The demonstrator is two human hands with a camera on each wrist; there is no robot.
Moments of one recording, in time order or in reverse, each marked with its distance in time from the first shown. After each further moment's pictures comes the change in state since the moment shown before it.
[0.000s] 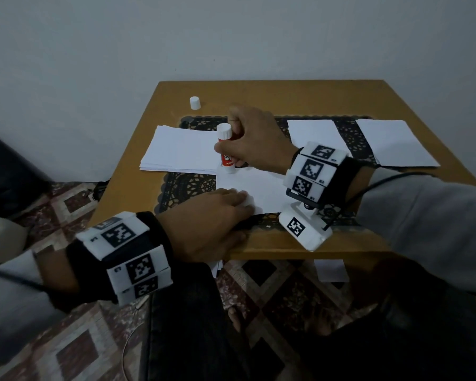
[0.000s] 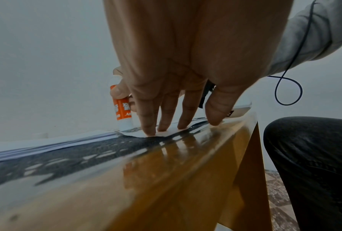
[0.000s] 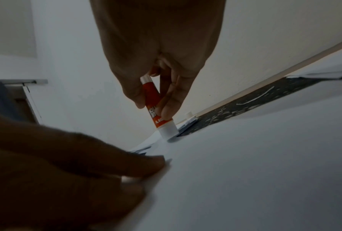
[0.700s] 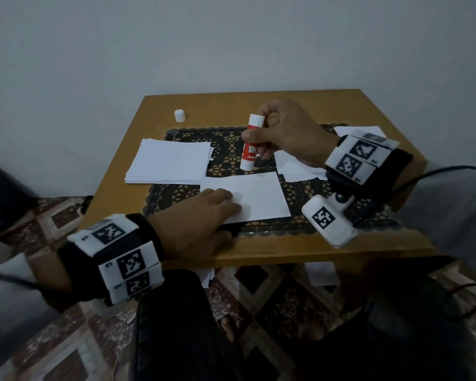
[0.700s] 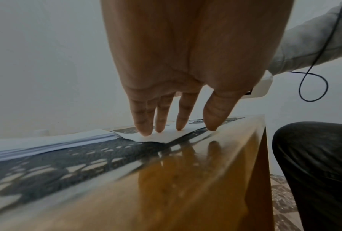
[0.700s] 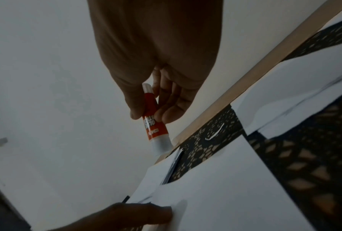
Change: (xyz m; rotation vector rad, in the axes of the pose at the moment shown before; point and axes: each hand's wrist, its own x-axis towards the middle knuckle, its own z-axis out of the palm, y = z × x) left_hand 0.014 -0.003 -0.005 -0.050 -0.011 -0.054; right_hand -0.012 0.022 -0.075 0.425 -0.052 0.230
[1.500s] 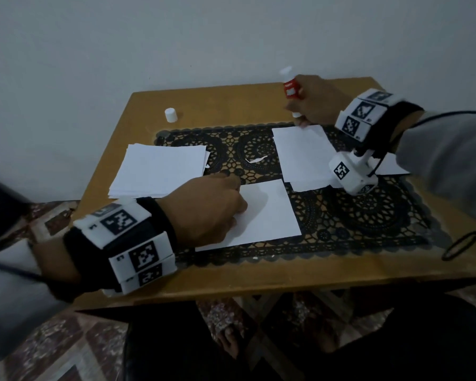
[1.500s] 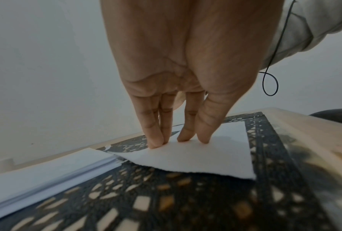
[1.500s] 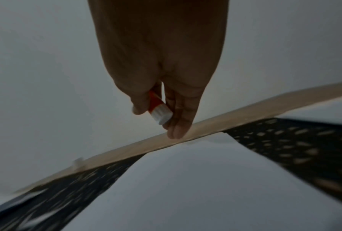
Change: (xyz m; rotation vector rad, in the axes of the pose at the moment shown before) left_hand 0.055 -0.021 -0.020 0.182 0.011 0.038; right_hand 0.090 0.051 -0.074 -0.617 0.107 0.140
